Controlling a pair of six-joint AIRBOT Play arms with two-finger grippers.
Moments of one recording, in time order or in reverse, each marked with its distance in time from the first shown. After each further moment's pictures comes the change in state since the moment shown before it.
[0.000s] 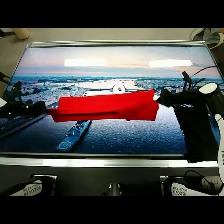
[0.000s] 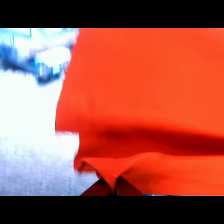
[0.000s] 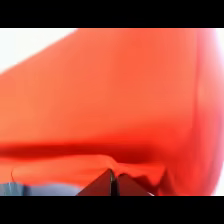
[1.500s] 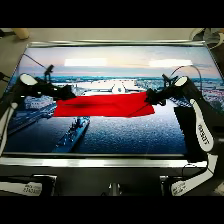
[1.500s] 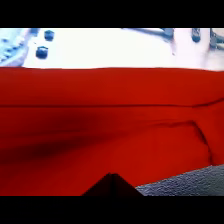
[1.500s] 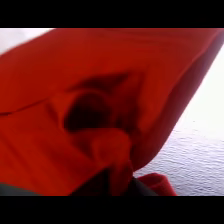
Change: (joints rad) left arm -0.323 -0.349 0.365 -0.197 -0.002 0.006; right arm 0.129 -0.322 0.272 -0.090 0.063 0.124
